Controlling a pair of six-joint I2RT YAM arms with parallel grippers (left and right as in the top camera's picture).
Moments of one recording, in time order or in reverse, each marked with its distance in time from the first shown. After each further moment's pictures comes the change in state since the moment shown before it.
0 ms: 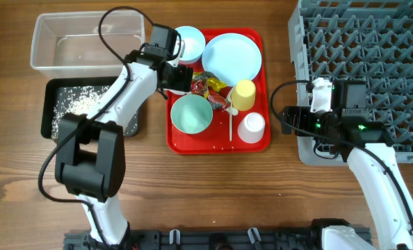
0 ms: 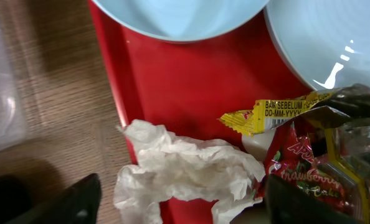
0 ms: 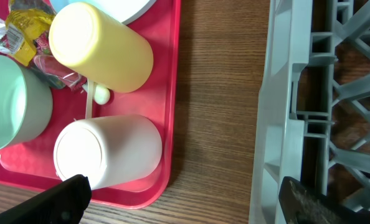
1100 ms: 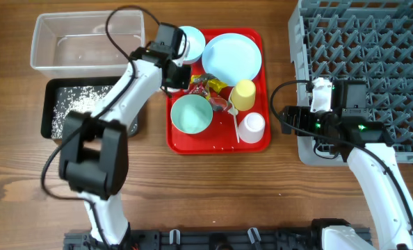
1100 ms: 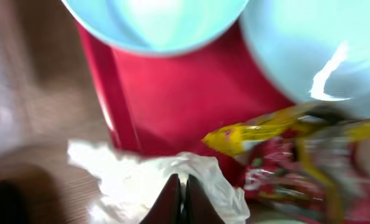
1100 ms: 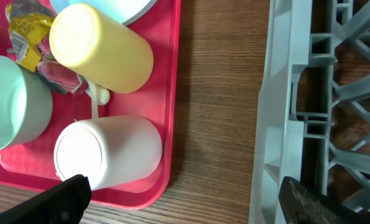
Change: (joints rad) left arm -0.016 -0.010 0.055 -0.047 0.008 -0.004; right arm 0.000 0.000 0.000 0.003 0.000 0.000
